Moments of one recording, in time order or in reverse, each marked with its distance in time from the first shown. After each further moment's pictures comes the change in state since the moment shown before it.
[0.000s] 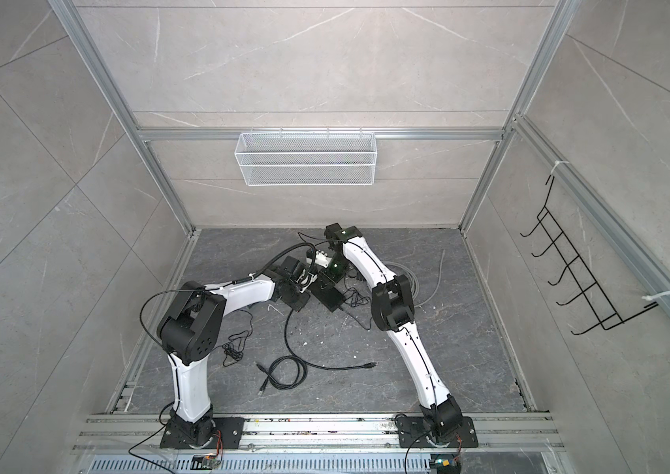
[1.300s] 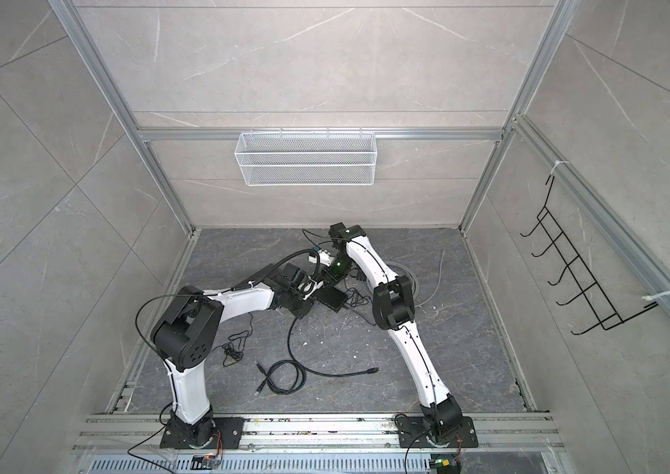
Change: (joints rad) left arm -0.038 -0.045 -0.087 0.080 0.055 0.038; right arm -0.029 0.045 0.074 -0.058 -0.087 0.003
